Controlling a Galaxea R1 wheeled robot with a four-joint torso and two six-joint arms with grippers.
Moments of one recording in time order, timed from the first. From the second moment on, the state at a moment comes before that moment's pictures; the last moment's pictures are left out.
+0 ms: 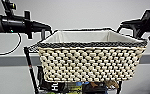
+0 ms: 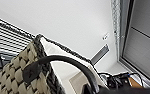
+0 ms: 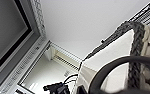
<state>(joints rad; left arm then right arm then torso) -0.62 1.86 -0.85 -0.45 0.43 -0.94 0.49 1.95 -0.98 1.18 -0.31 0.37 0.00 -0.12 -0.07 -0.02</state>
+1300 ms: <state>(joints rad) -0.66 2.10 -1.23 -0.46 0.55 -0.92 0.52 2.20 -1.45 1.14 -0.50 0.39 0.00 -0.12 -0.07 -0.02</state>
